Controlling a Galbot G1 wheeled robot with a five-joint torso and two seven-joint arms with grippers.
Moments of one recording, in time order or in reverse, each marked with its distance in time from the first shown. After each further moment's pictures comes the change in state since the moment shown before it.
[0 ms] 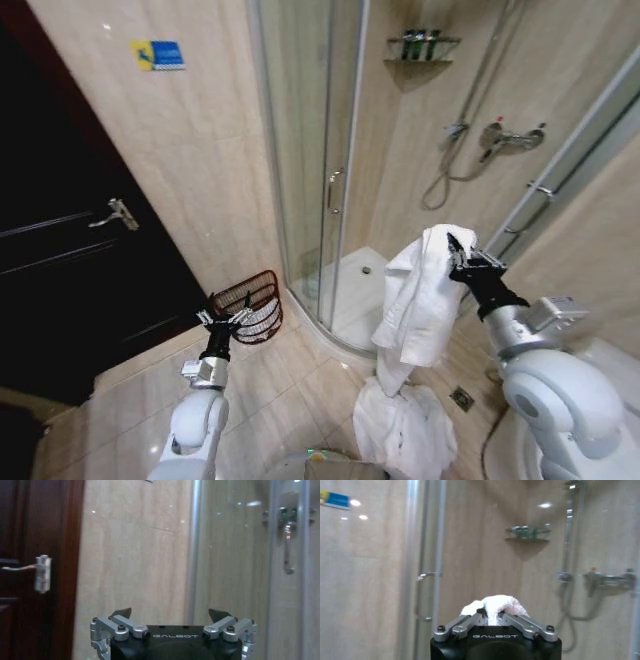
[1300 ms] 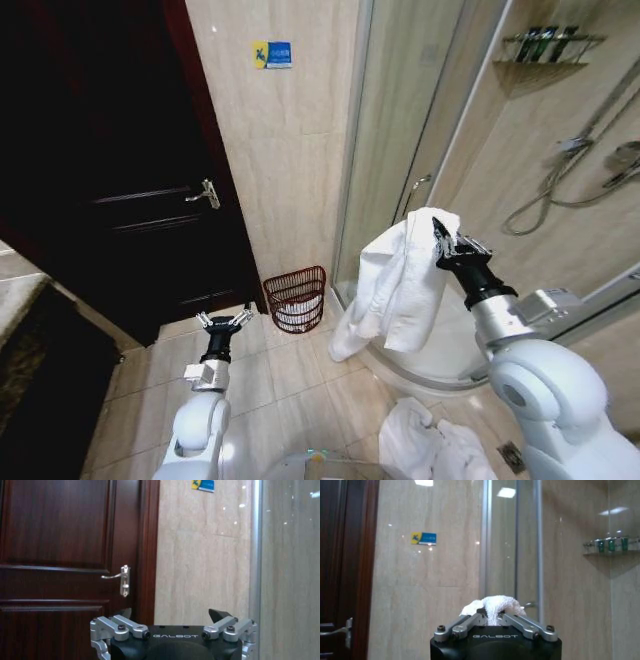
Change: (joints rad) left arm -0.003 -0.035 0.012 0.009 0.055 -0.025 -0.008; right arm 0.116 0.048 -0.053 0.000 0.006 0.020 -0.051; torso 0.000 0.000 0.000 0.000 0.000
